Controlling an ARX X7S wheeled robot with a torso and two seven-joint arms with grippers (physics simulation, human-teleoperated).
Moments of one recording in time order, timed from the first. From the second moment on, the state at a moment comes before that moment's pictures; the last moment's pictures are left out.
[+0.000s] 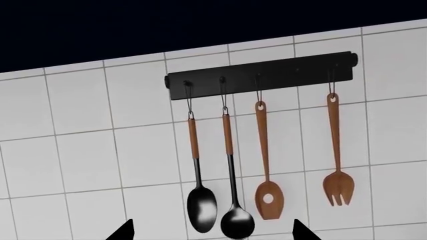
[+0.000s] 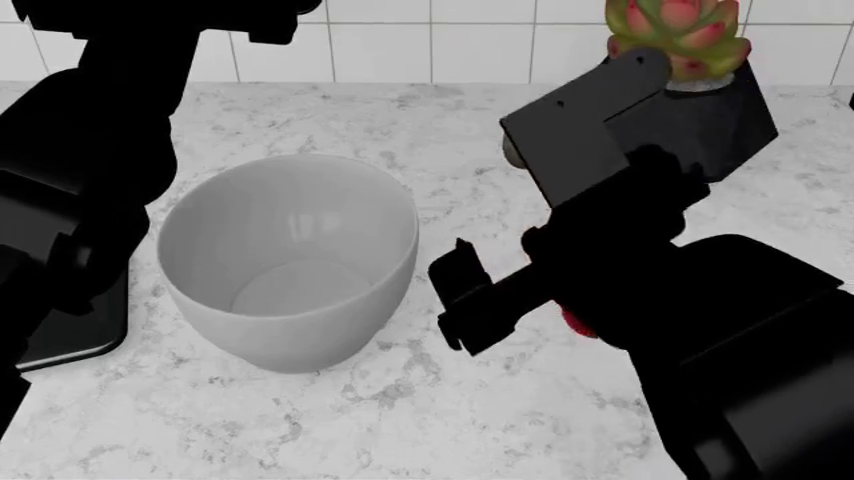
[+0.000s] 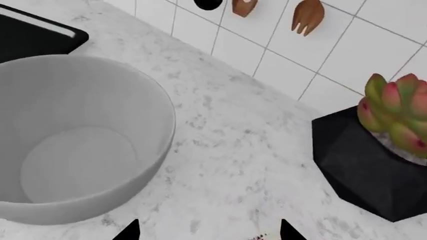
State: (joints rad) left arm -1.49 -0.05 0.92 -1.16 -0.74 0.05 -0.31; right arm 1.10 0.45 -0.42 -0.18 0.56 1.34 -0.12
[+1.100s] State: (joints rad) left arm -1.50 -0.04 0.93 -1.19 -0.76 0.05 -0.30; right arm 1.21 0.37 -0.64 0.00 0.61 1.12 -0.43
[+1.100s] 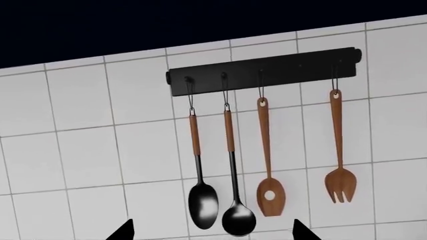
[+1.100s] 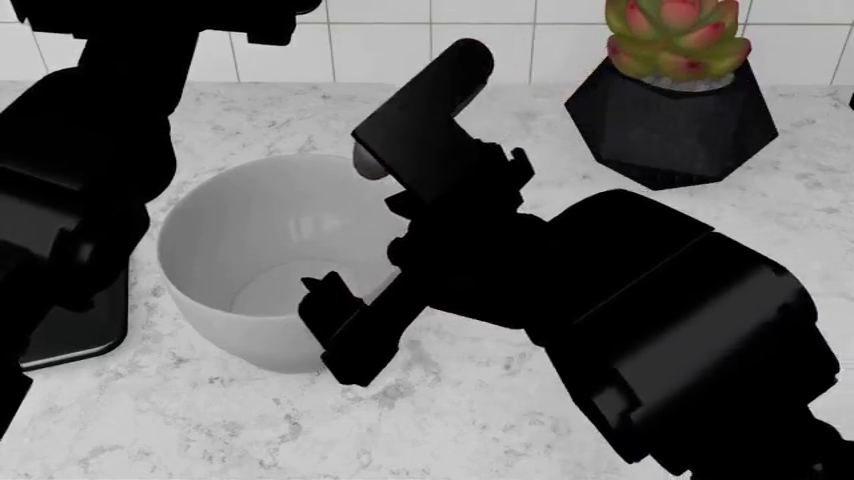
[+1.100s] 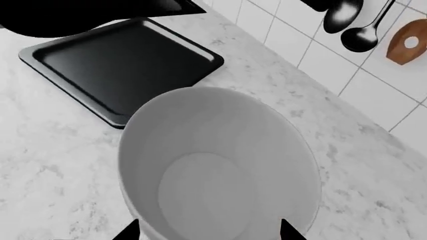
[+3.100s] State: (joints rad) left arm -1.50 -0.04 0.93 -1.18 -0.79 0.05 -0.30; right arm 1.45 0.08 -1.14 0.75 0.39 0.63 -1.05
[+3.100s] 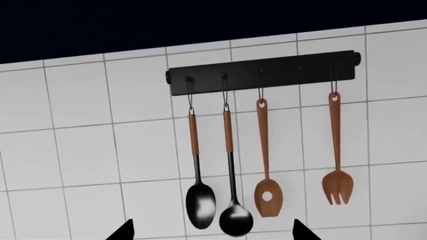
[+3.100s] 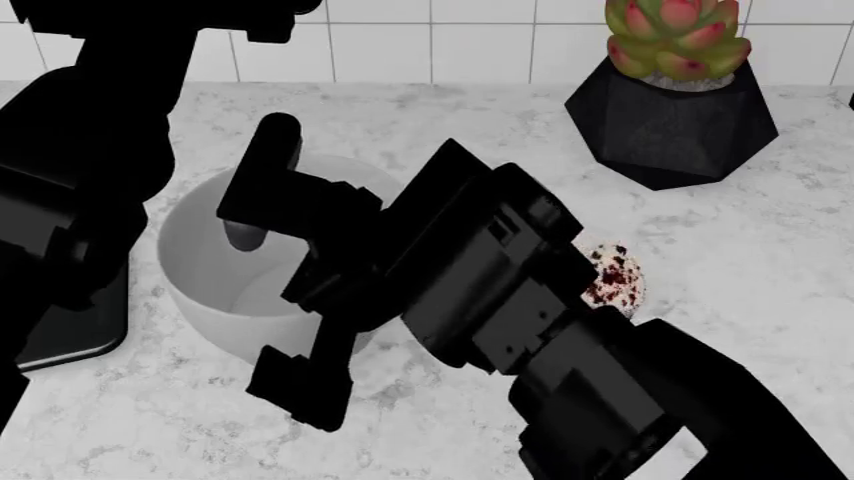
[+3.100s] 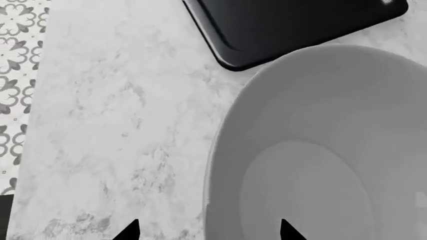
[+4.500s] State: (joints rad) left arm -1.50 -0.05 0.94 -1.16 -0.80 0.05 -0.31; right arm 1.65 0.08 -1.32 0.80 0.52 0.89 -0.86
